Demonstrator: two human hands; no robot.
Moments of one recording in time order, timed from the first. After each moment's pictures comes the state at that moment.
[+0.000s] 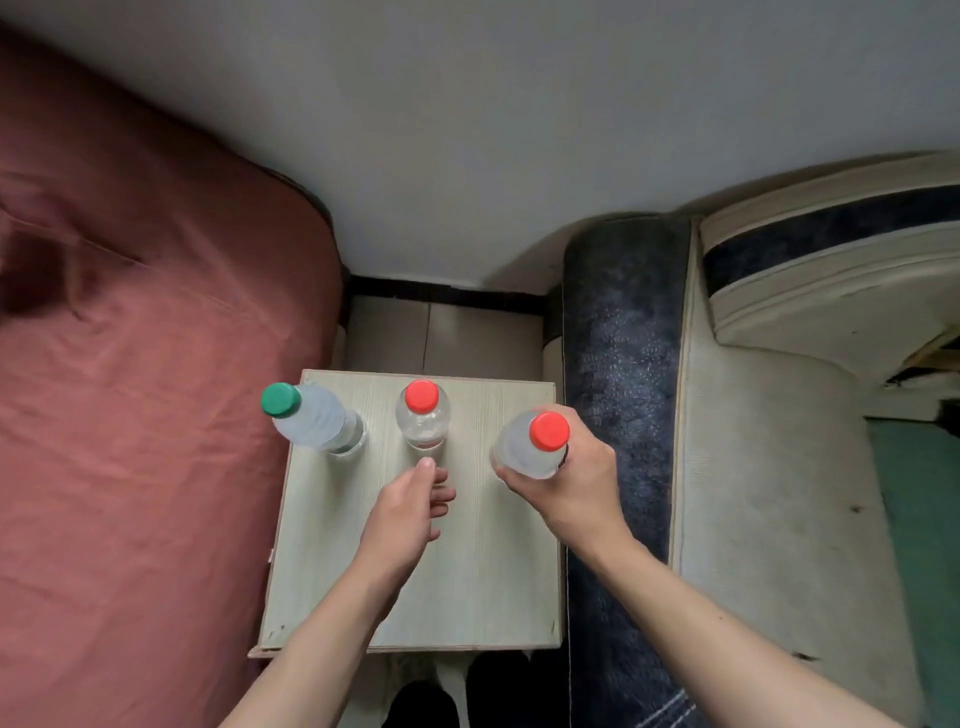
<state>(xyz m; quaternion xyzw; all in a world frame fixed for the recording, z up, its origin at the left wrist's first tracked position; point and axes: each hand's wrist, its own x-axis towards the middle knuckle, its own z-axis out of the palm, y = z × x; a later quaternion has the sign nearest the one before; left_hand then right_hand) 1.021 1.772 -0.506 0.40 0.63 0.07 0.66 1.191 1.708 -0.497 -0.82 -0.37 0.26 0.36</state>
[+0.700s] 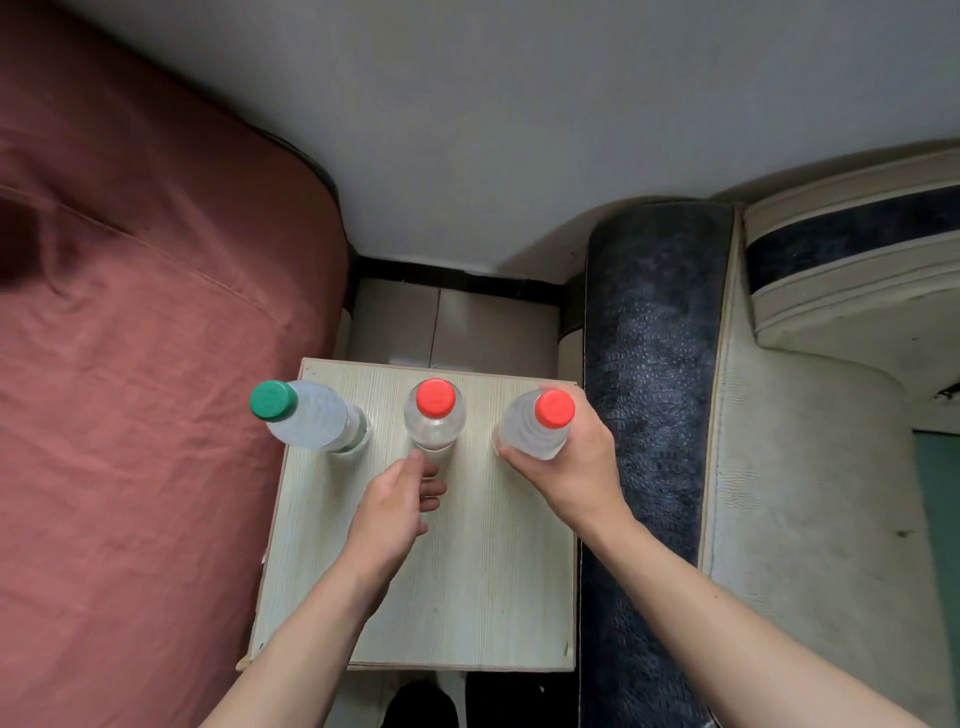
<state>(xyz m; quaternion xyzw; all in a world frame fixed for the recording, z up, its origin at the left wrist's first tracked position) 1.018 1.796 -0.536 0.40 0.65 0.07 0.65 1.199 1.742 -0.540 -0.81 -0.38 0.28 0.35</state>
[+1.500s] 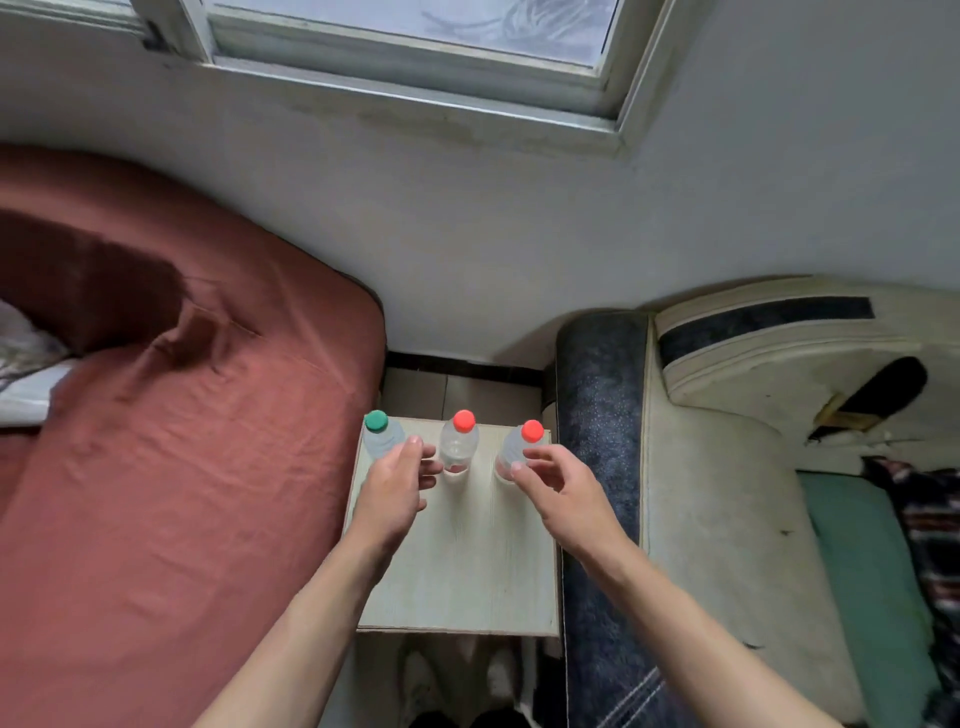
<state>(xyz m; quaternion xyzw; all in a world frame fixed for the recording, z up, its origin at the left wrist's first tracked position) 0.957 1.776 -0.341 0.46 0.59 0.18 0.63 1.127 1.677 -0.330 -0.79 -0.30 0.41 0.34</state>
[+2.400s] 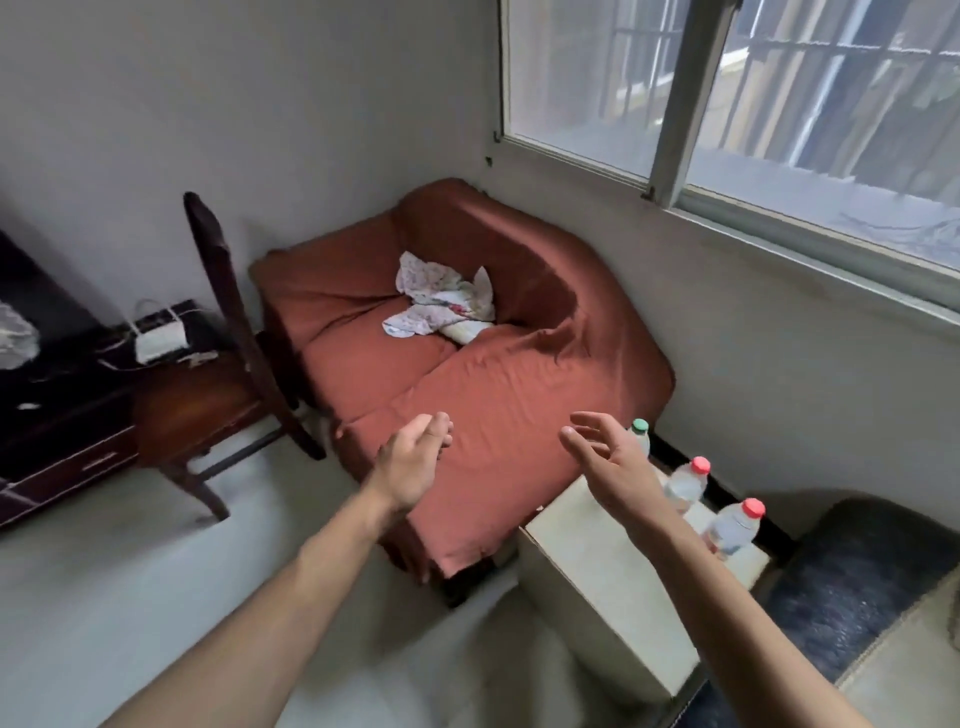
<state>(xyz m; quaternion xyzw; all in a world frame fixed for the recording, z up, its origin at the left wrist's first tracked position) 0.734 1.512 -0.142 0.40 0.74 0.39 0.37 0.963 1.587 -0.169 -0.52 -0.62 0.50 0.32</state>
